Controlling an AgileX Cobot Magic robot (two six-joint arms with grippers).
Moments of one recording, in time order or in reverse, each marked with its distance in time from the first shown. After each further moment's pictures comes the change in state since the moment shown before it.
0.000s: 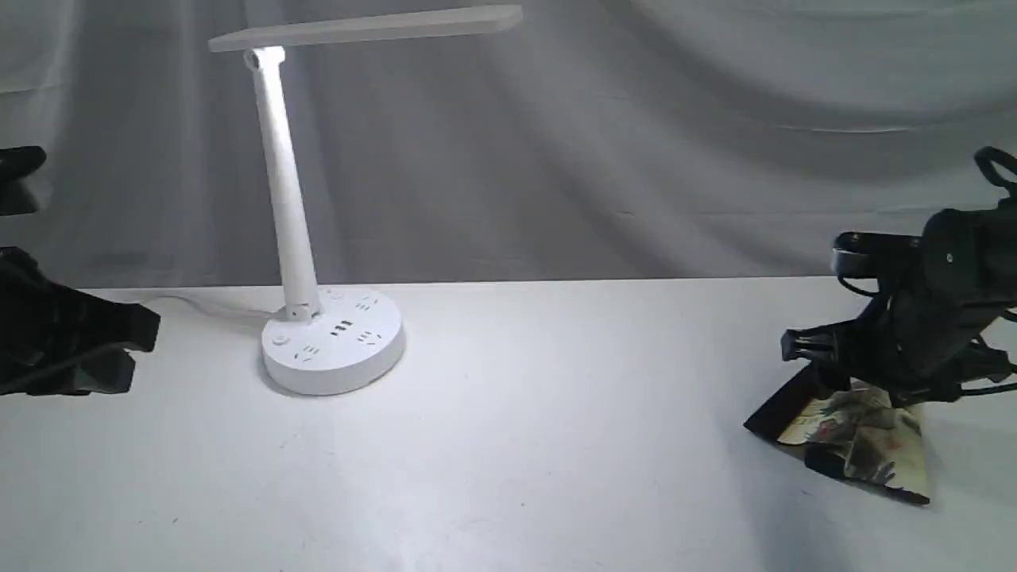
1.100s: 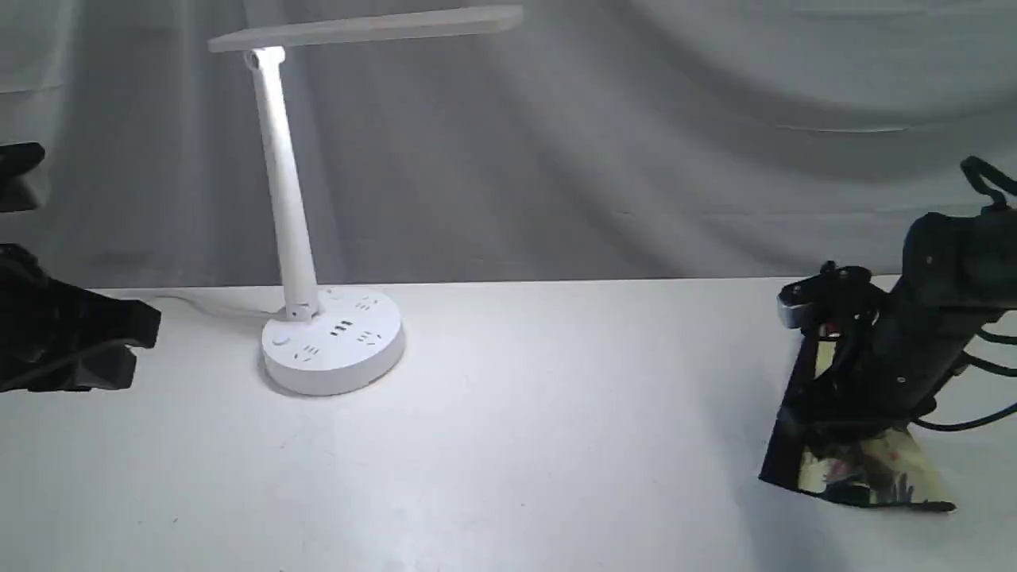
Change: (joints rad) left arm 0.000 0.000 0.000 -0.004 -0.009 0.002; right arm 0.027 0.043 -0.023 0.100 0.173 -0.576
